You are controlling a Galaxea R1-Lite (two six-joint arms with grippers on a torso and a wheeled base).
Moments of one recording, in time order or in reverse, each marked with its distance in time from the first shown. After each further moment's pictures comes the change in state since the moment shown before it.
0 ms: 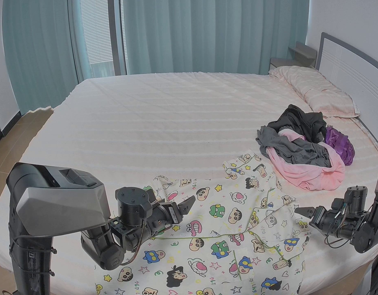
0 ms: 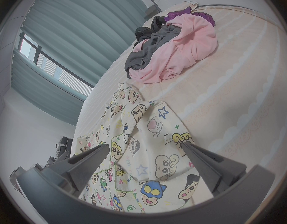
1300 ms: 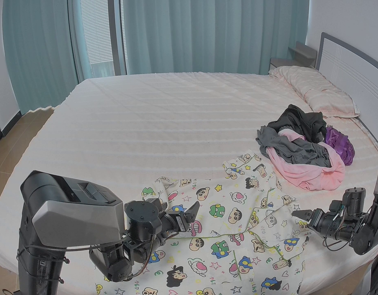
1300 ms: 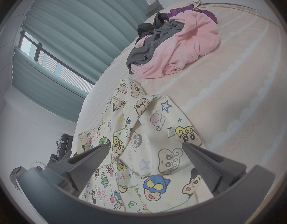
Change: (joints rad) left arm -0.087 0.061 0.042 -0.139 0.160 0.065; right arm 0.030 0.000 0.014 -0.002 -0.001 0.001
